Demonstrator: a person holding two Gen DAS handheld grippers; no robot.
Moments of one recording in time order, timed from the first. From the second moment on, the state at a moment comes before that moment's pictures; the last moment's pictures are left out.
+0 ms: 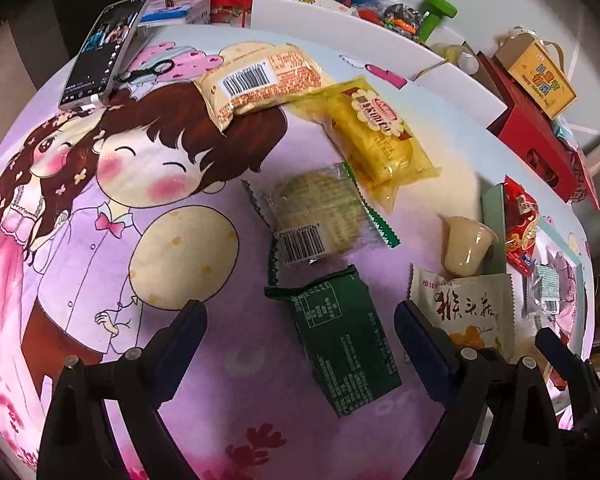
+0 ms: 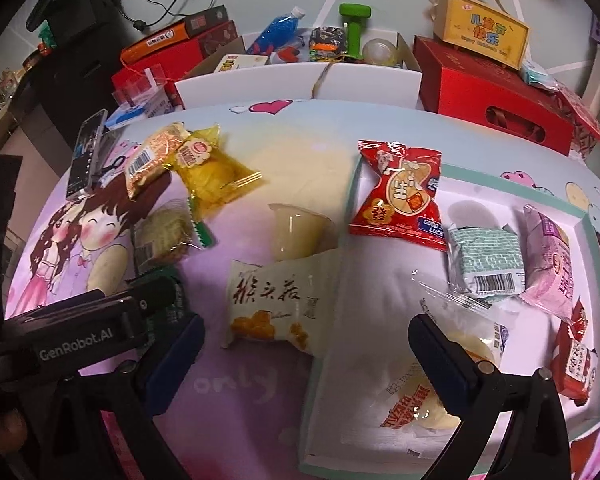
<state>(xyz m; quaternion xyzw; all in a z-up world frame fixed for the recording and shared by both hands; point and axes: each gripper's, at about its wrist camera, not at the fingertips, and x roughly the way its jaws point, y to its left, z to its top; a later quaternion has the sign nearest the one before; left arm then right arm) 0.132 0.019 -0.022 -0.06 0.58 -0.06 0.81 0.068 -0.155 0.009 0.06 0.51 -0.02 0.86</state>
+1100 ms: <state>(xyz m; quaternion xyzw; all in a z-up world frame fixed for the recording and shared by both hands) 0.131 0.021 -0.023 0.04 0.58 -0.04 0.81 0.065 -0.162 0.017 0.08 0.49 -0.01 0.87</state>
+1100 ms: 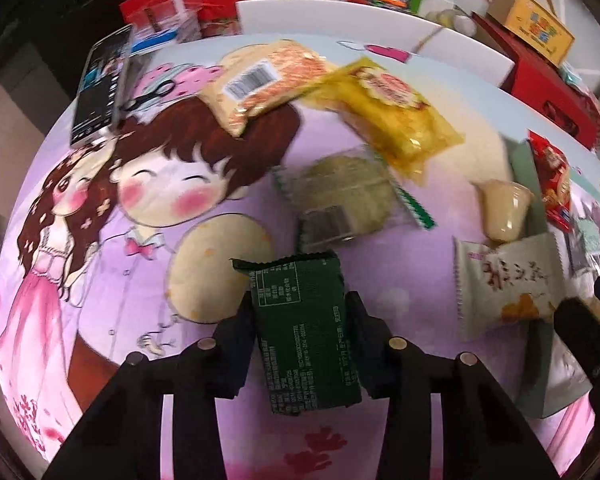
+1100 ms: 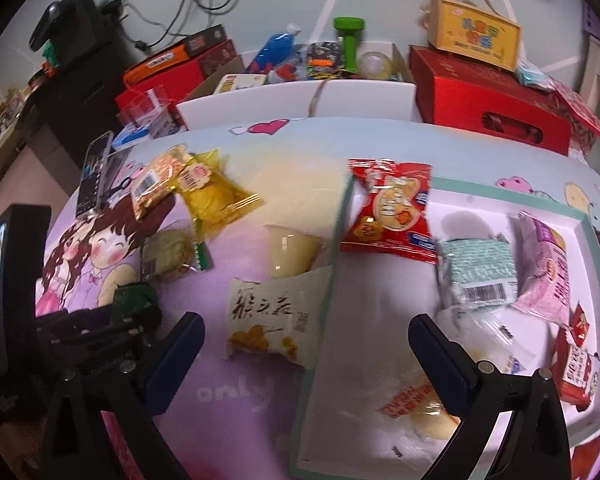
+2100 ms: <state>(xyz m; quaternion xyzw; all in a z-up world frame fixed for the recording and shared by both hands) 0.138 0.046 -0.025 0.01 0.59 -0.02 0.81 0.073 -0.118 -0.009 0.00 0.50 0.02 0.86</state>
